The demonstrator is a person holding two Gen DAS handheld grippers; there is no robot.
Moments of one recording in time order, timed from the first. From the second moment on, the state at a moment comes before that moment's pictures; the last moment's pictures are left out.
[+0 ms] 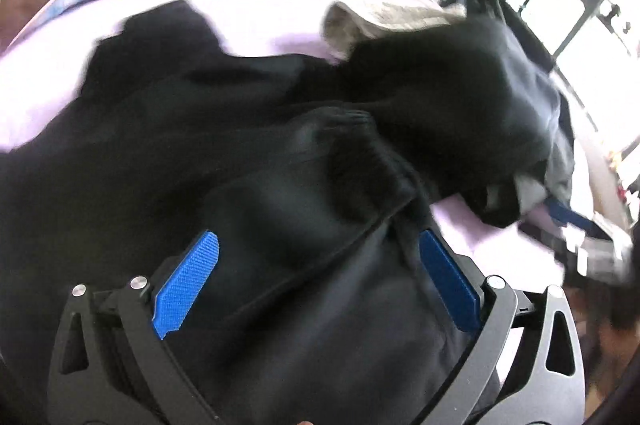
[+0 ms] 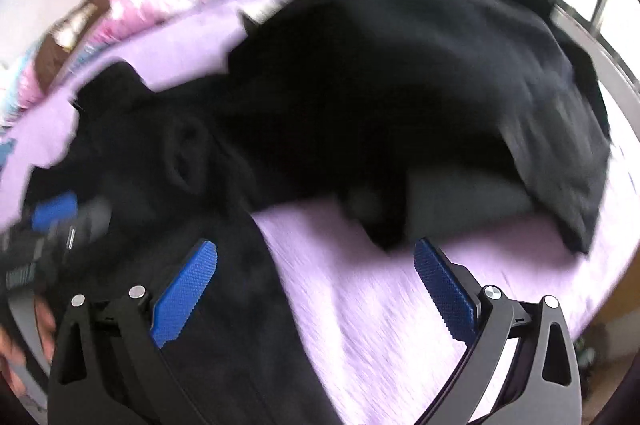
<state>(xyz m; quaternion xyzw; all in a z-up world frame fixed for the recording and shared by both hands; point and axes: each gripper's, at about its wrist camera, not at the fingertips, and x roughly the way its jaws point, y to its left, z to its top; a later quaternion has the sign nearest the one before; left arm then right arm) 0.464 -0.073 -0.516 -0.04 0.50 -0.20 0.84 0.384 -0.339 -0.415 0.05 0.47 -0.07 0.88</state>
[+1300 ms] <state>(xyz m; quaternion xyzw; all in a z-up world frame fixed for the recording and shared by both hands) 0.524 -0.045 -0.512 -0.01 0.46 -0.04 0.89 0.409 -0.426 -0.363 -0.03 0.41 -0.09 0.91</state>
